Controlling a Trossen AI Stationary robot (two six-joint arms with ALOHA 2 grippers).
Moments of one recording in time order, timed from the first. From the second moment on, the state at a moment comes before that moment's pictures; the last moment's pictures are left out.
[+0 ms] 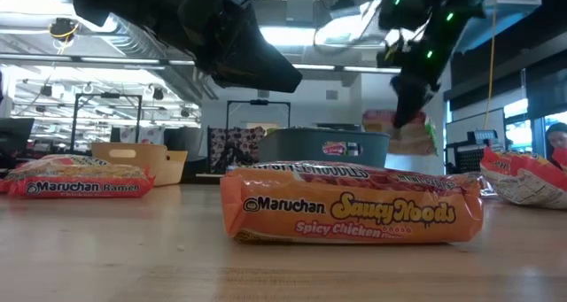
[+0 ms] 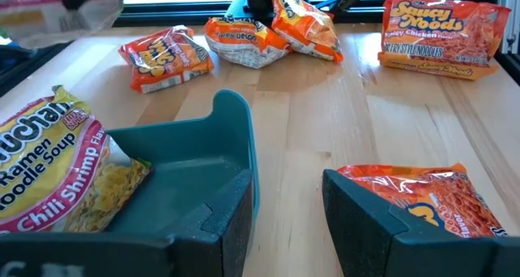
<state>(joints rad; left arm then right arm) -0.33 1.66 0.80 0.42 -0.45 -0.15 -0.31 1.26 0.89 -0.67 0.39 0.11</state>
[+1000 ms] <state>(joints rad) -0.33 1.66 0.80 0.52 -0.49 -0.16 0.06 1.14 0.89 -0.70 0.47 0.21</state>
